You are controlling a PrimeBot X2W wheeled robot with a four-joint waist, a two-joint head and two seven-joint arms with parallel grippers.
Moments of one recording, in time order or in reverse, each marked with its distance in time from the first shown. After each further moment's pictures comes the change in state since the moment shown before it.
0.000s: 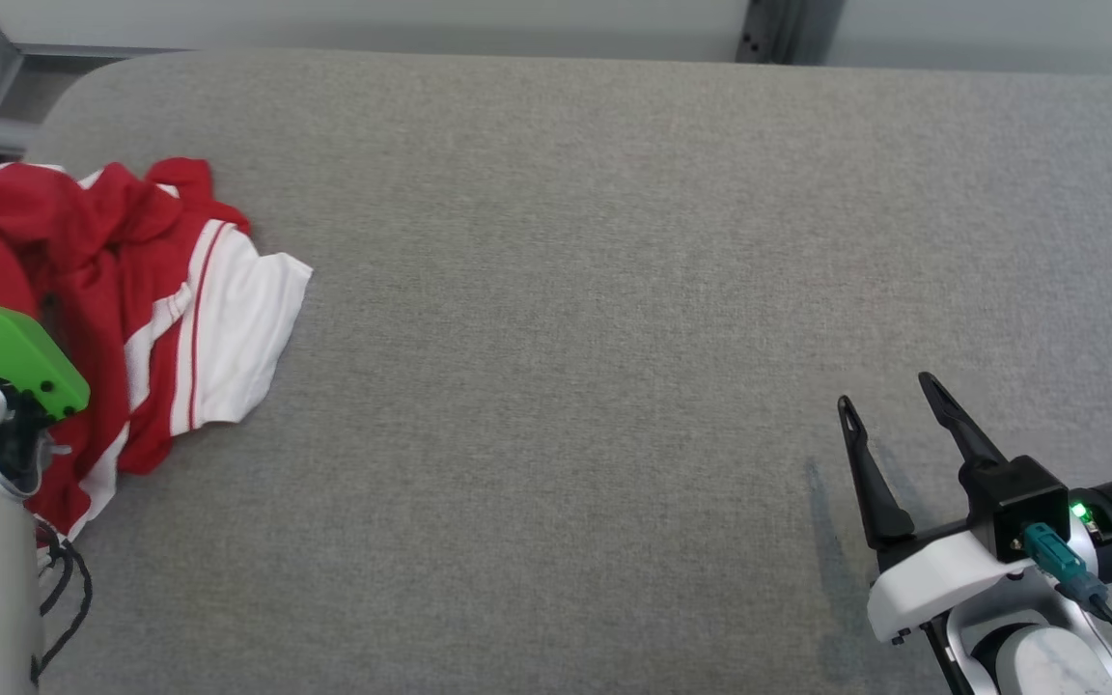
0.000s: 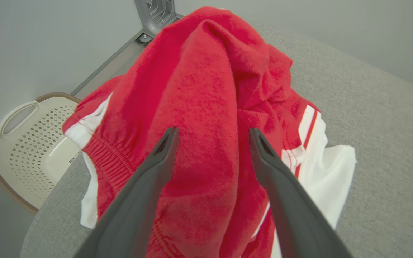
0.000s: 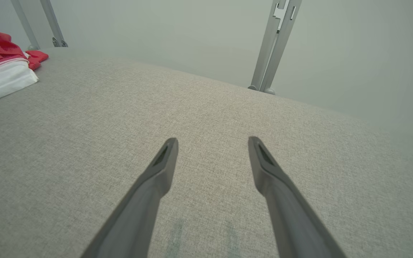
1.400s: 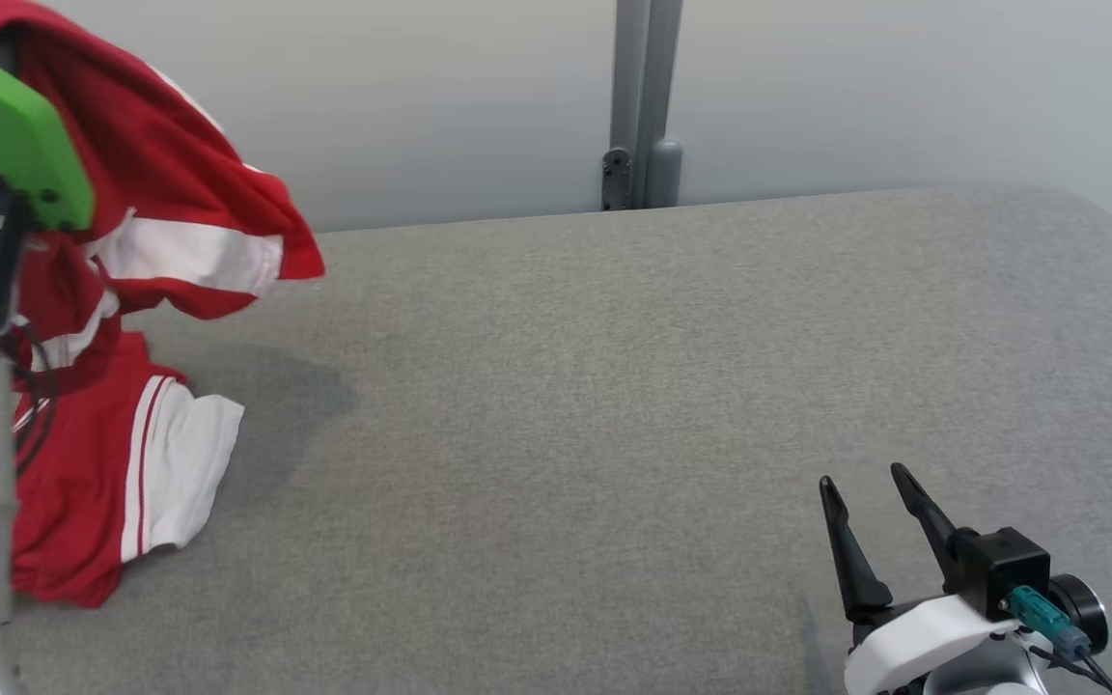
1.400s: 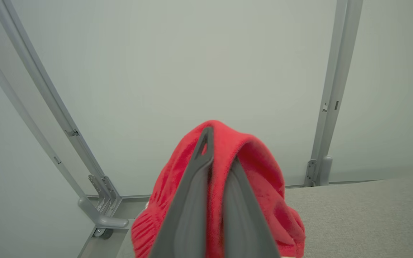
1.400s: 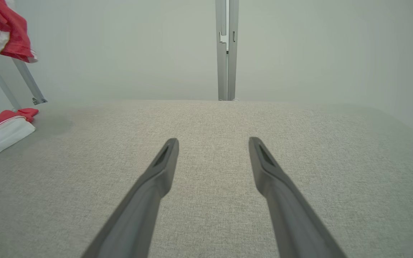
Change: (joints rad) left arm -0.142 0.077 -0.227 -0.454 0.082 -0.034 0.159; right arm 0.041 0.034 0.014 0.218 0.165 0.000 -0.141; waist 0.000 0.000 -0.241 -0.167
